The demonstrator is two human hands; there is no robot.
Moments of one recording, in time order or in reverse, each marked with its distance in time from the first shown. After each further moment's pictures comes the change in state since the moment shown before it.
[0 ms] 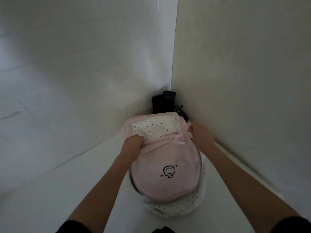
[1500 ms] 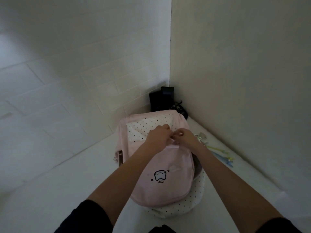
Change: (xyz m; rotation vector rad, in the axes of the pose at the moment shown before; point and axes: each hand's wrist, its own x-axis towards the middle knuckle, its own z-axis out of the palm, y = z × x) left_hand 0.039 0.099 -0.008 -0.006 -0.089 0.196; right_hand 0.005 -0.016 0.038 0.639 -0.327 0.195
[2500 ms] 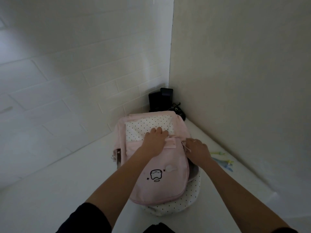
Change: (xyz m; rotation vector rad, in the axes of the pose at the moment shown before) left_hand -0.017 -0.006 0.019 0.144 0.064 -0.038; right_hand -0.020 0.068 -0.013 -0.896 0.166 -0.177
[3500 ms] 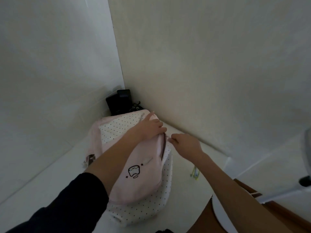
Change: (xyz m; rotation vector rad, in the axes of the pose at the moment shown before) left_hand 0.055 0.075 -0.032 0.445 0.019 0.738; right_hand -0.087 0.026 -0.066 0.094 0.139 0.163
